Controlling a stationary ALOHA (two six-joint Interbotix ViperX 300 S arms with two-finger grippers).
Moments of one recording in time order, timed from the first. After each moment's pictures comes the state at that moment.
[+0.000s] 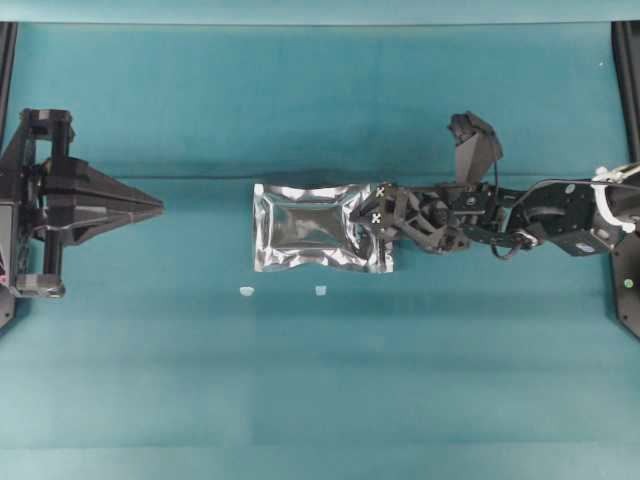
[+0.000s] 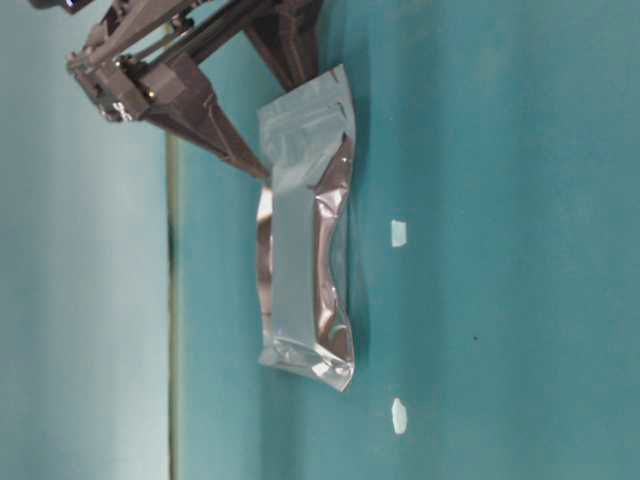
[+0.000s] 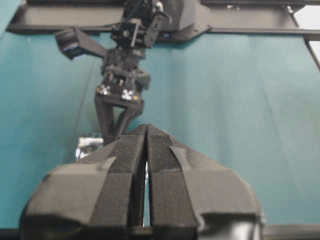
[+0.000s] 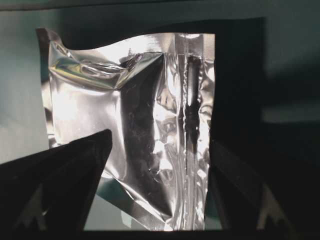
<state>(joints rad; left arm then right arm) 0.04 -0.82 1.01 0.02 -0.07 0.00 -0.16 0.16 0.89 0.27 -0.38 1.23</state>
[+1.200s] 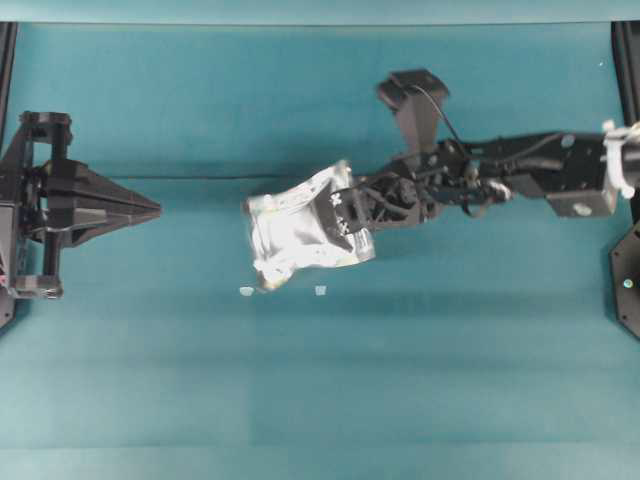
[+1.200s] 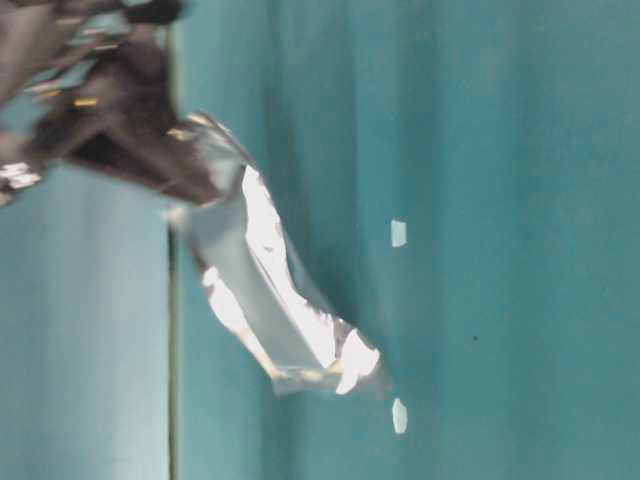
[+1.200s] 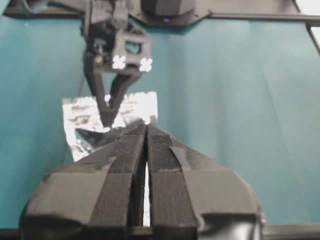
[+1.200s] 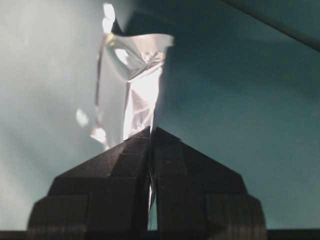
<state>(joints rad) 0.04 -0.83 1.01 0.02 -0.02 0.00 -0.19 0.01 0.57 0.19 0.28 0.74</state>
